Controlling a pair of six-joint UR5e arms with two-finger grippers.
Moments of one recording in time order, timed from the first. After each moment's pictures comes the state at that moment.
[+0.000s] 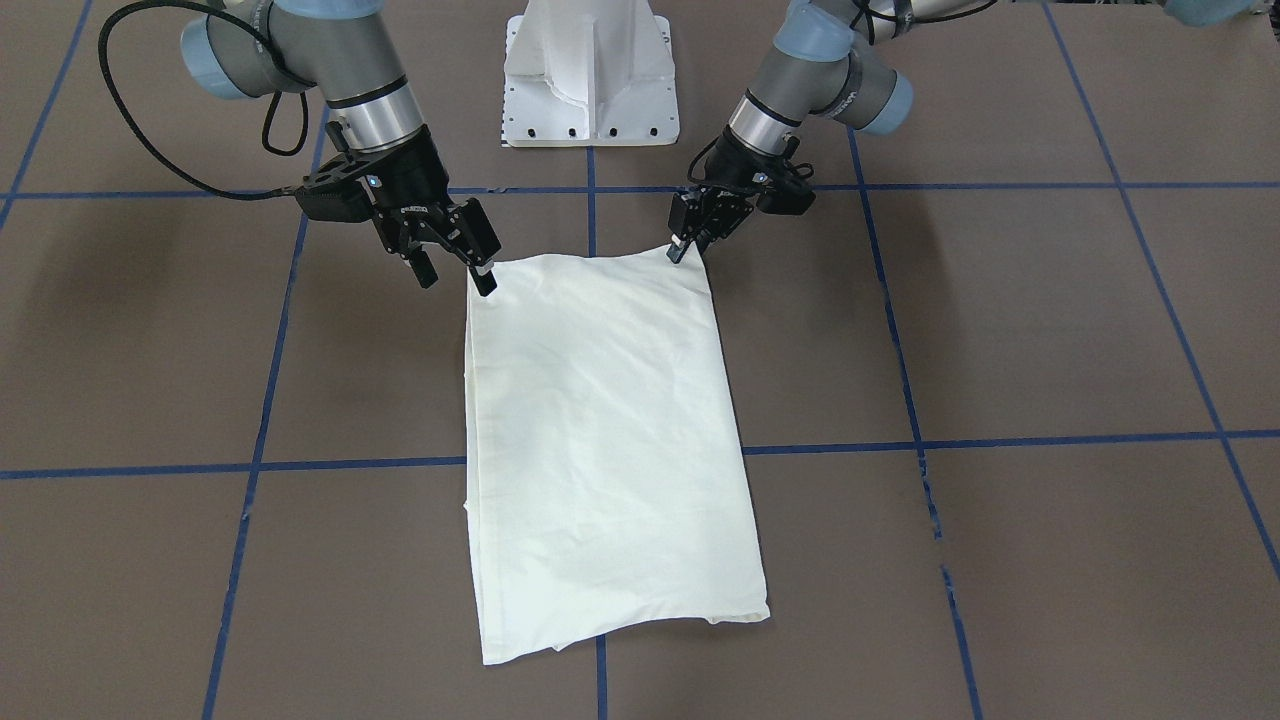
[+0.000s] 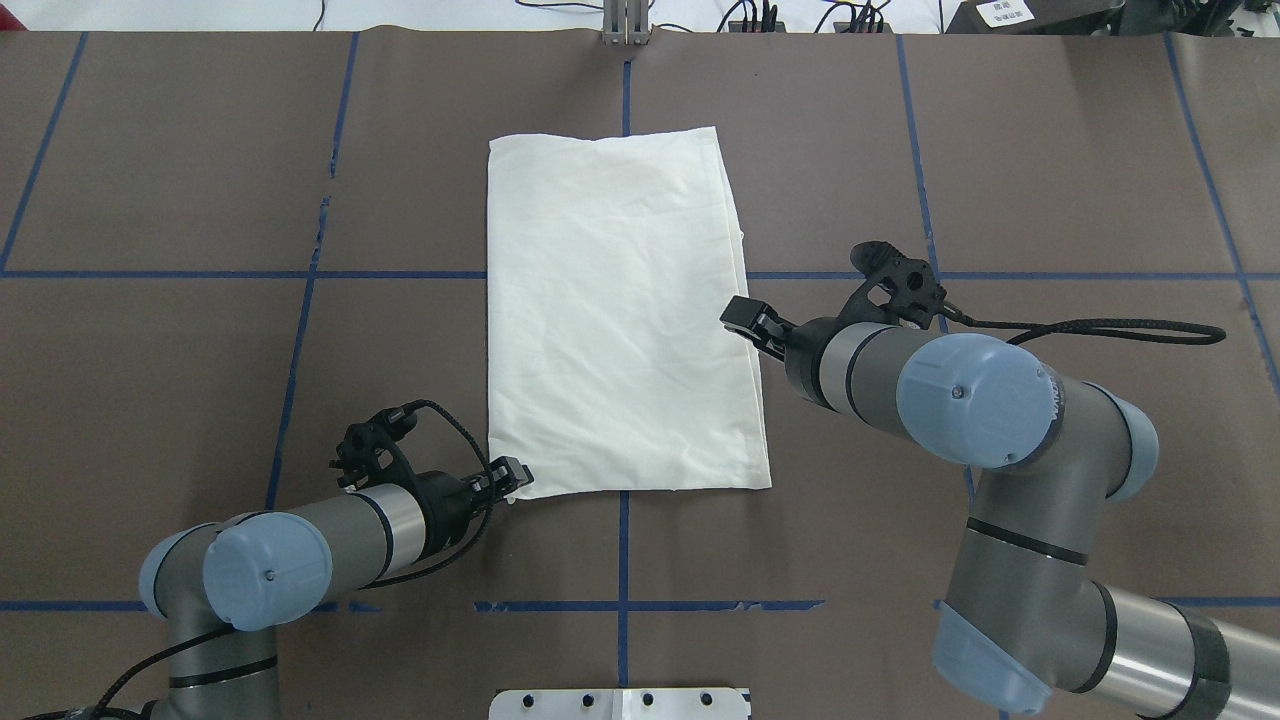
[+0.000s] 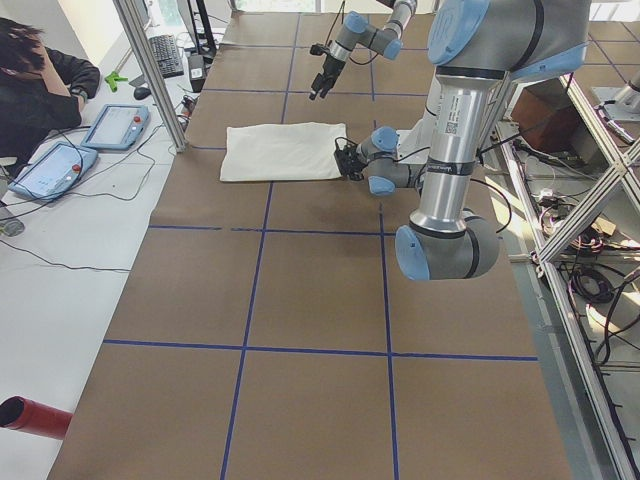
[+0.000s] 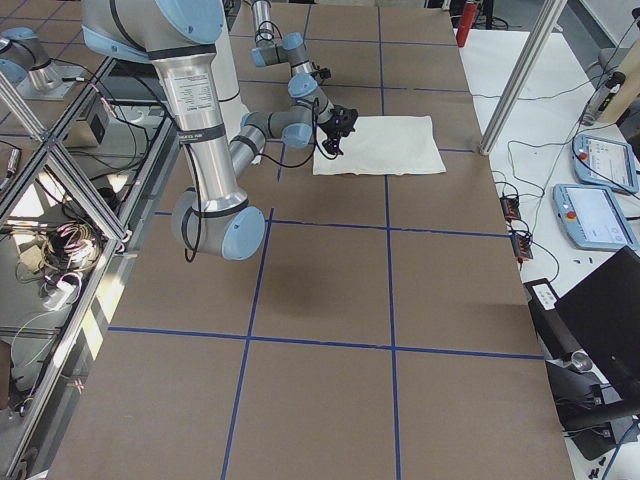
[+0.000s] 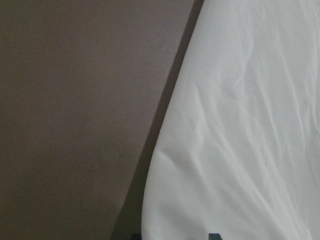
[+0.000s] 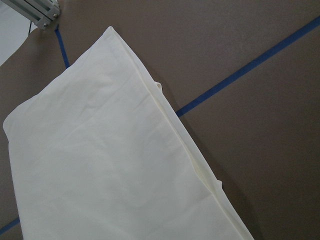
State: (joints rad) left arm -0.23 -1.85 -1.74 -2.42 -1.40 -1.89; right arm 0.45 -1.24 1.95 -1.17 1.48 1.82
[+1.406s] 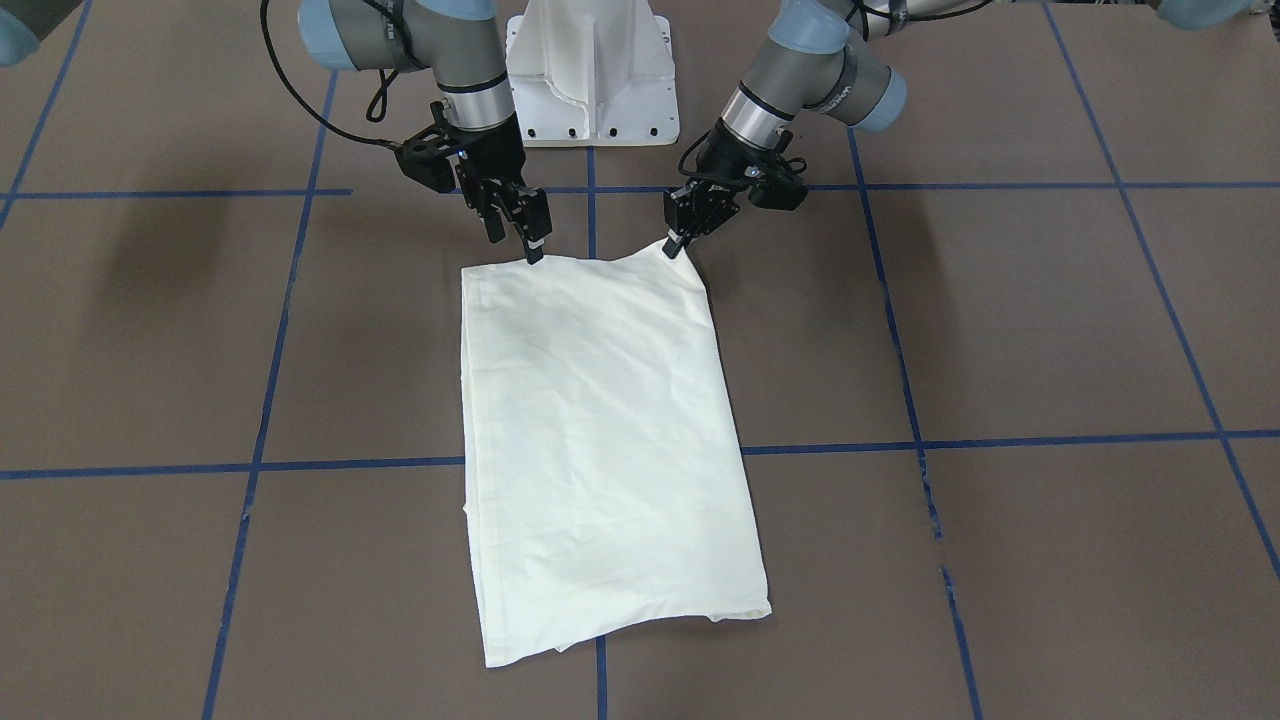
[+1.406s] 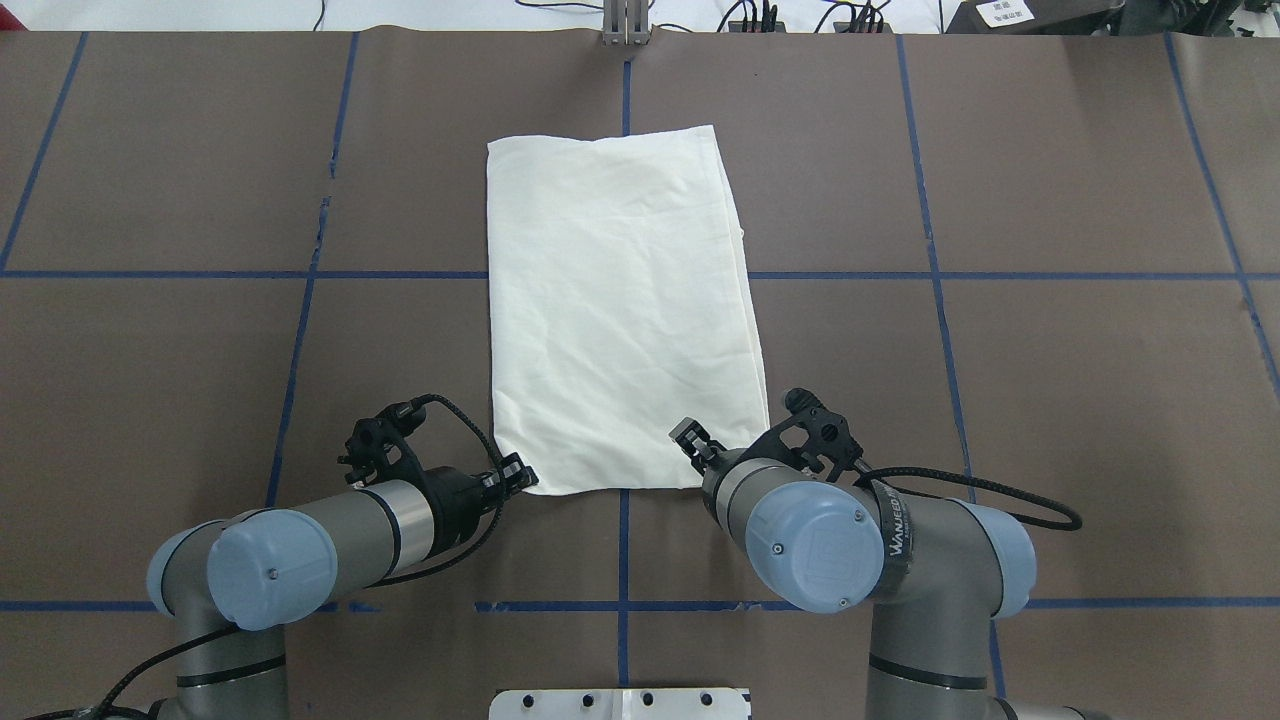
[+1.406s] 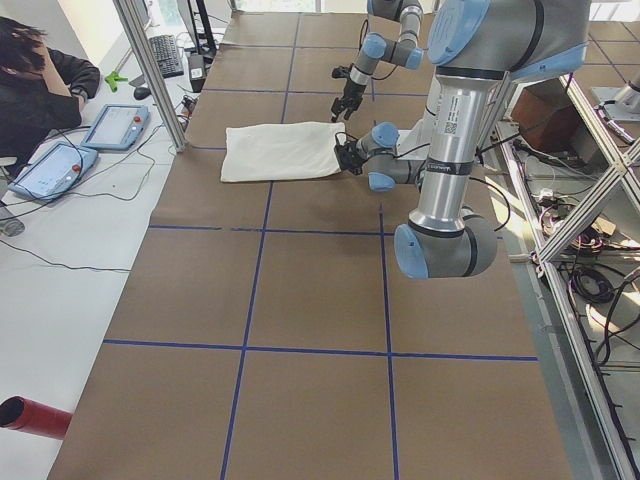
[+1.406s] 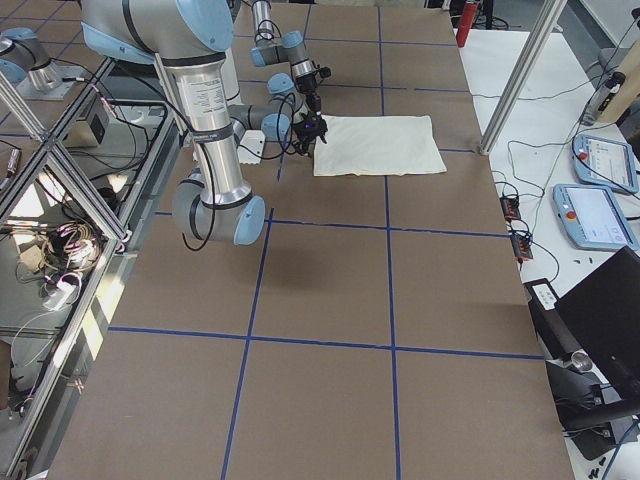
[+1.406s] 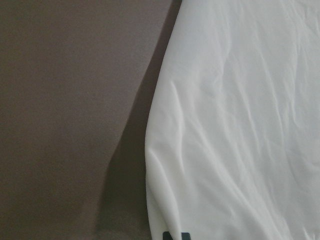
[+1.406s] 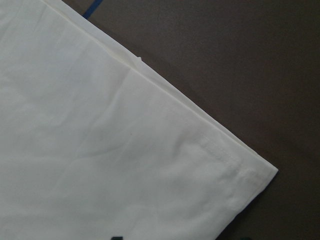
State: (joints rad) left arm -0.24 -1.87 -1.76 -2.42 -1.40 -1.89; right arm 0.23 -1.14 1.88 -1.40 1.37 2.22
